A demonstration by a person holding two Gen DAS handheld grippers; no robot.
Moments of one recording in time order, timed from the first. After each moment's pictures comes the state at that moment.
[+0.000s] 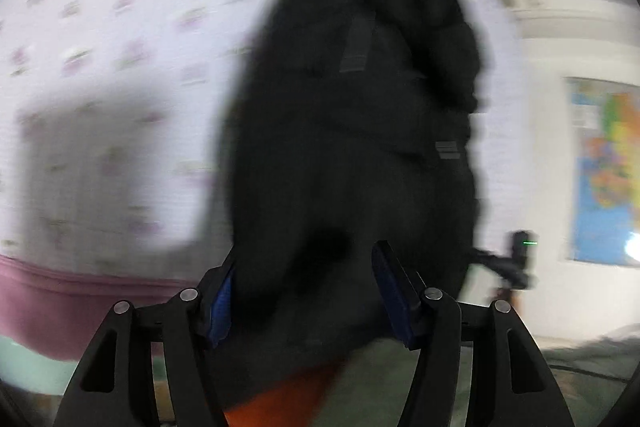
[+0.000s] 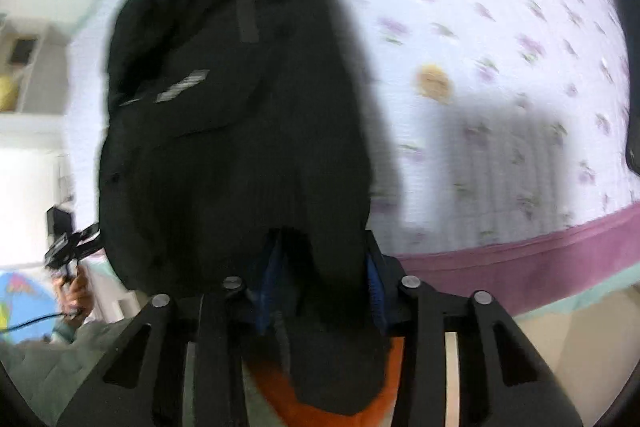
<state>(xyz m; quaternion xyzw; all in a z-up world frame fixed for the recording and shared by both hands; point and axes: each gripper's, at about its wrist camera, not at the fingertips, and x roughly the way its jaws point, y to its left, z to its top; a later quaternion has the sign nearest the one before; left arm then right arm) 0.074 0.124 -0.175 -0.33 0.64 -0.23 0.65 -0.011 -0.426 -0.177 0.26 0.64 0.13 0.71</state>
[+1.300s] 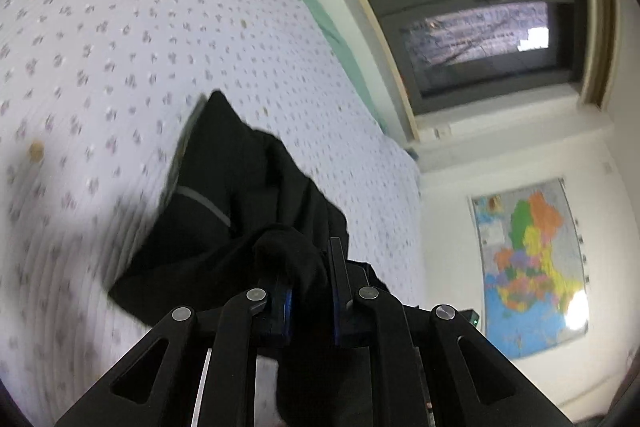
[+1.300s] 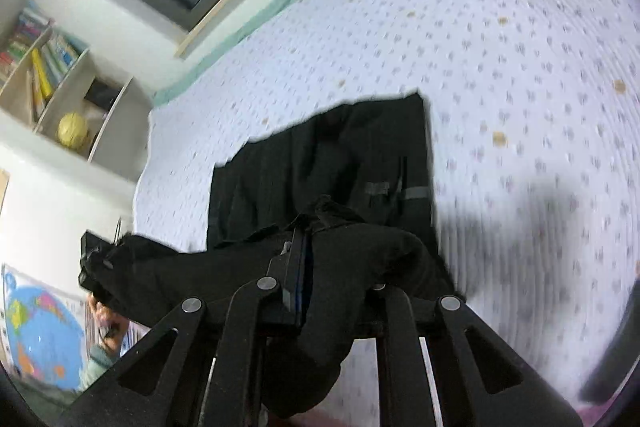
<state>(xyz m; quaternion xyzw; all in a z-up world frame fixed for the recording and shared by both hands) 0.263 0.140 -0.063 -0.46 0.44 -0.22 0.74 0.185 -0.458 -0.029 0.30 0.48 0.15 0.81</state>
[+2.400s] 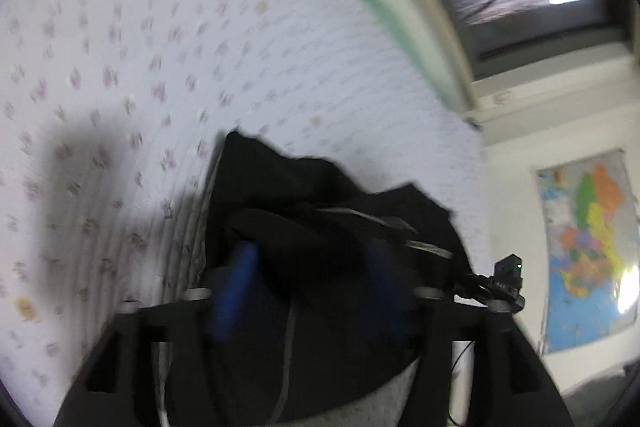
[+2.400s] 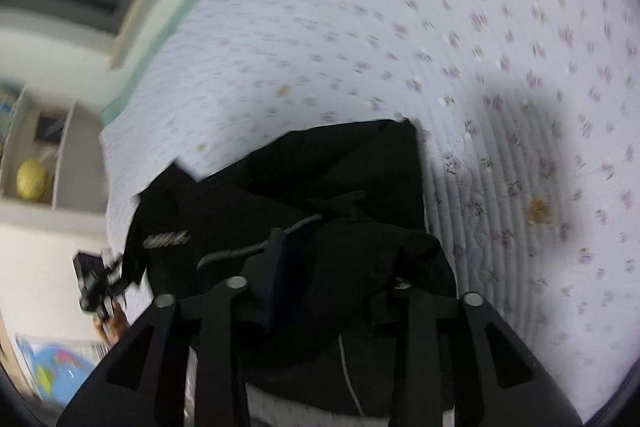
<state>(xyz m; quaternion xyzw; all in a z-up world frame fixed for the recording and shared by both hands) 0.380 0.130 -0.095 -0.34 0.51 -0.22 0.76 0.322 -0.463 -0.090 0.31 0.56 0.15 0.75</state>
